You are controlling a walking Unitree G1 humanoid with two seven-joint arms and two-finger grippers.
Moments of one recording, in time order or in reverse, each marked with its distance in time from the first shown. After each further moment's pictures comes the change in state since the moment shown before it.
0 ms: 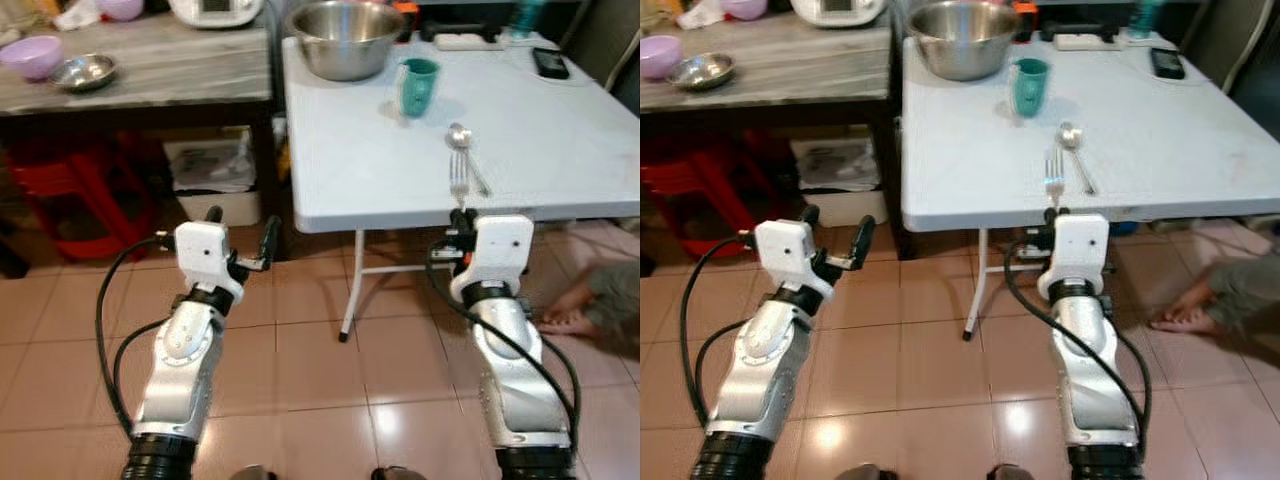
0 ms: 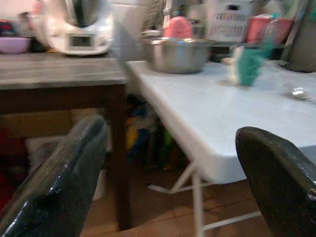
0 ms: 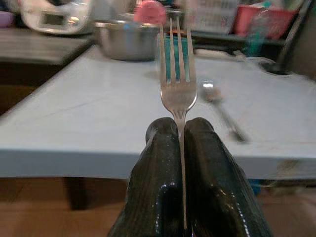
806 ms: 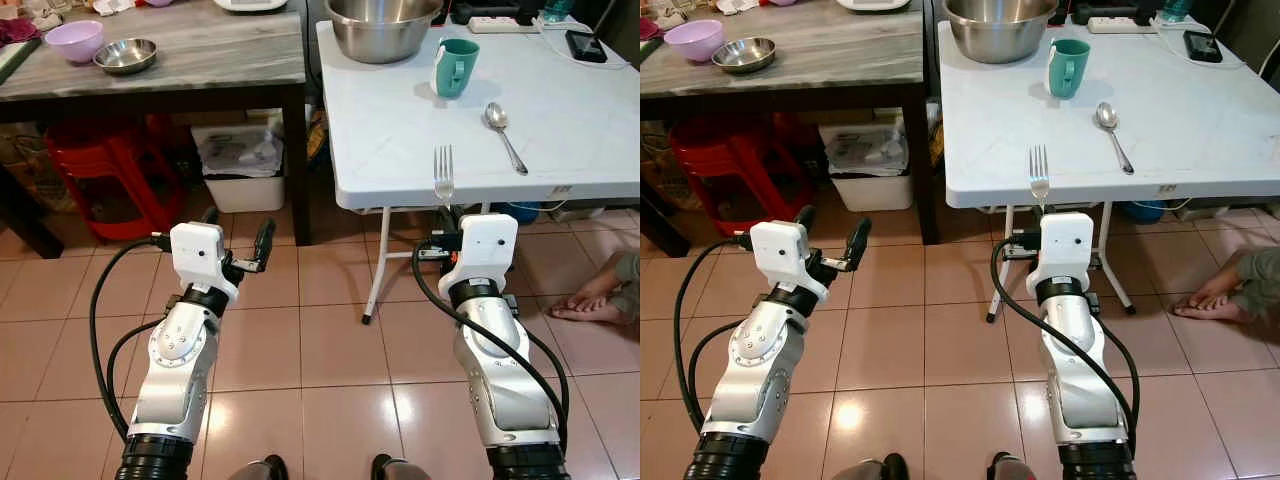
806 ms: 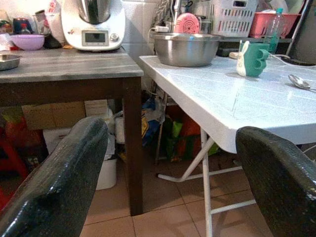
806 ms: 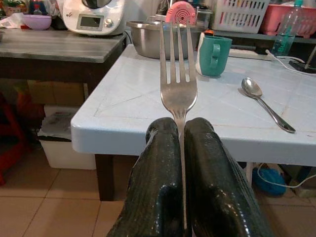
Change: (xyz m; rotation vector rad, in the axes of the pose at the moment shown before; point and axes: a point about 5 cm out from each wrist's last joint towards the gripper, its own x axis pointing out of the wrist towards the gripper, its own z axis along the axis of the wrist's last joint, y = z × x) left arm -0.001 -0.004 0.000 -0.015 -0.005 -0.033; right arm 0.001 0.002 0.001 -0.021 -0.012 0.014
